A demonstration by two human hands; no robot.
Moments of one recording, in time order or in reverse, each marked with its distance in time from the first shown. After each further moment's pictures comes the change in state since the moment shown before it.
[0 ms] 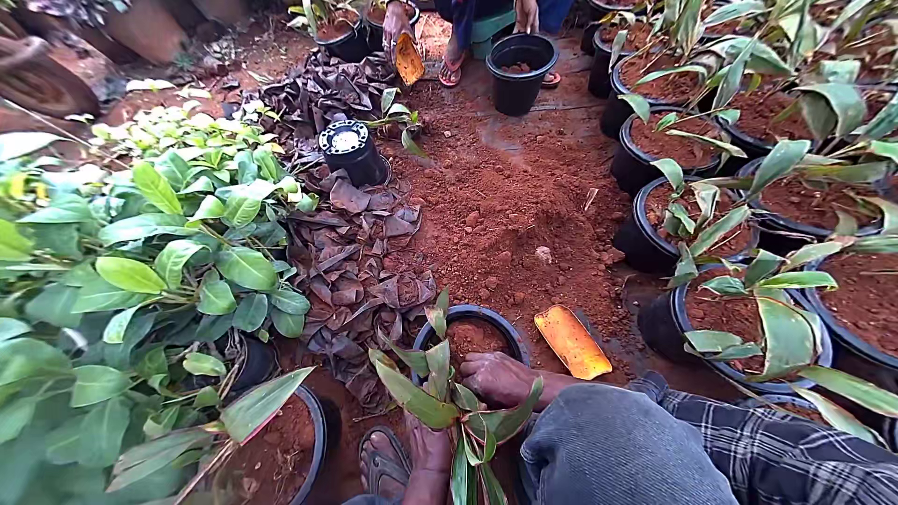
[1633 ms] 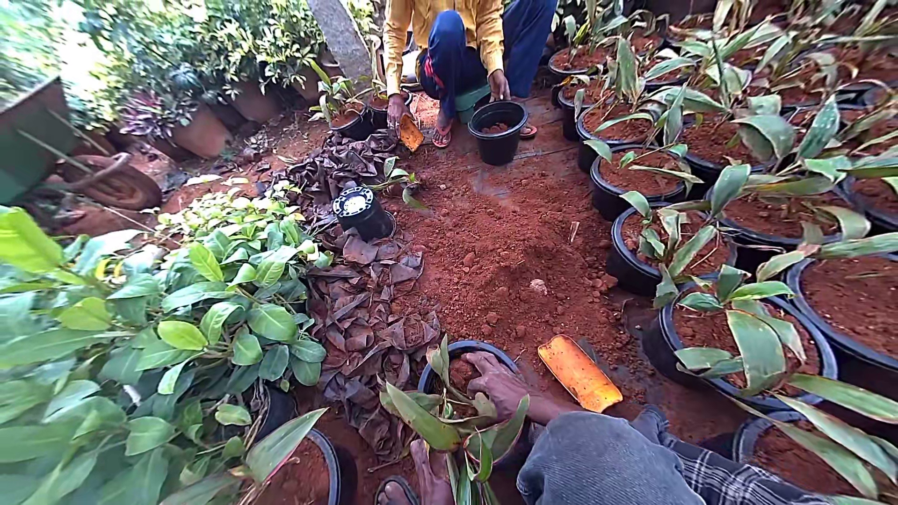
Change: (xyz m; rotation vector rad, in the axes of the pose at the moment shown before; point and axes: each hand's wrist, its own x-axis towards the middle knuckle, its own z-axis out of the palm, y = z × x) left_hand -0.024 -0.022 0.010 -0.373 0.152 0.092; right_hand 0.001 0.015 -0.011 0.221 0.058 0.511
